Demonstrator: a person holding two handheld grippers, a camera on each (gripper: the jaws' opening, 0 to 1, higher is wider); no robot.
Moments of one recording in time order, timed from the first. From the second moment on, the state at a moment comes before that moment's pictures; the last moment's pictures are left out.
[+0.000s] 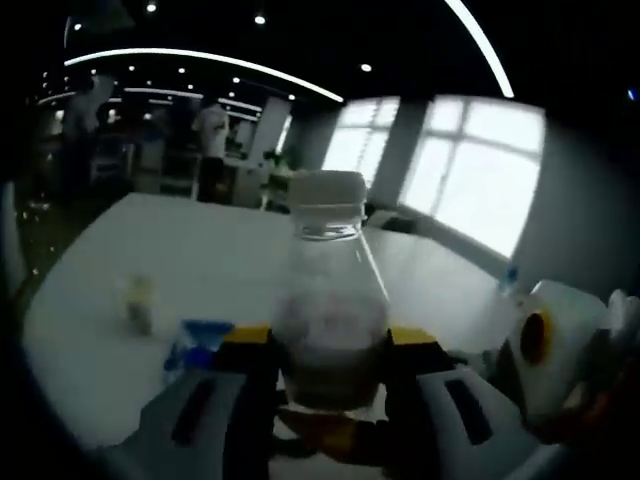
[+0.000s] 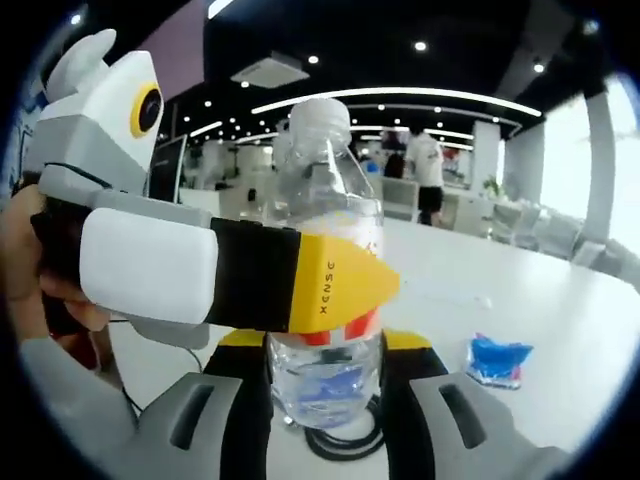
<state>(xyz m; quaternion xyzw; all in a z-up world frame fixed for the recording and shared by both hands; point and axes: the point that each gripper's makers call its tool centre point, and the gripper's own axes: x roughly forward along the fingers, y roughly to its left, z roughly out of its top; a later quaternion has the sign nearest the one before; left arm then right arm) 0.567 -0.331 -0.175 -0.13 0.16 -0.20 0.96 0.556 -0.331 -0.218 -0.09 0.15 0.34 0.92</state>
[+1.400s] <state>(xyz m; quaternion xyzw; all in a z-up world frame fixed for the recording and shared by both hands) 0.506 -0.370 -0.122 -0.09 0.10 -0.56 0.82 0.492 -0.323 -0.174 0.06 0.14 0.63 0.76</state>
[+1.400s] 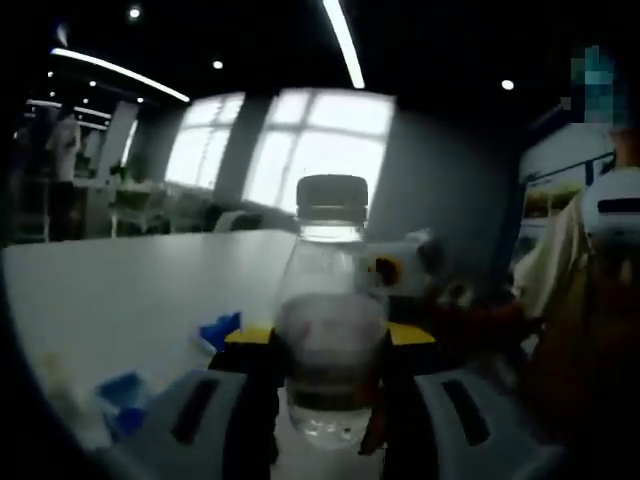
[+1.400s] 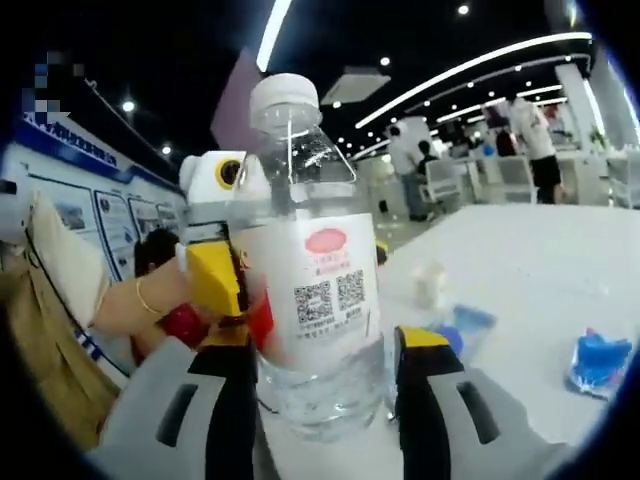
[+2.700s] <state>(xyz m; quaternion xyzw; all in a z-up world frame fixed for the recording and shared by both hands) 0.494 -0.362 -0.093 -0.10 0.07 -0.59 0.80 0.480 -0.315 -0.144 0.08 0.08 0.64 0.76</state>
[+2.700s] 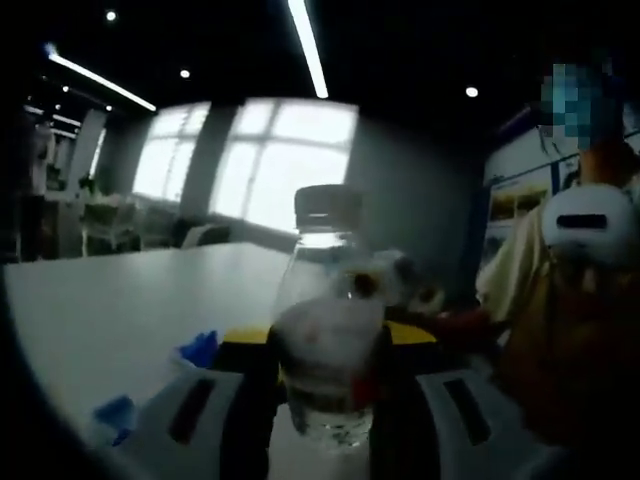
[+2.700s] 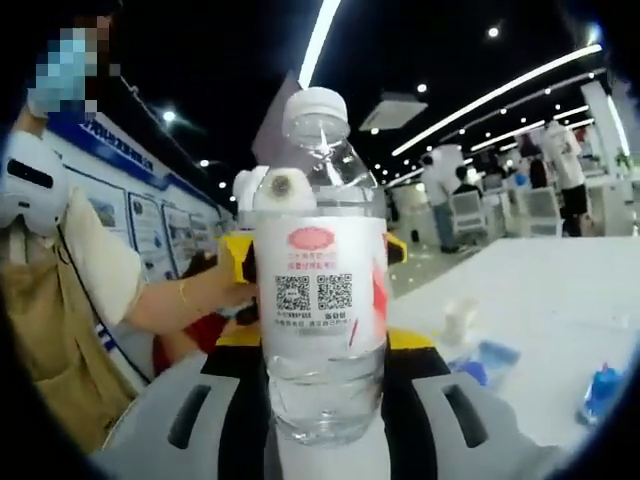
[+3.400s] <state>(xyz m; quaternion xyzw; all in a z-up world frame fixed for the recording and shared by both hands) 0.537 -0.342 -0.101 -0.13 0.09 -0.32 0.93 0.528 -0.317 -0.145 0.05 0.03 0.53 0.85</state>
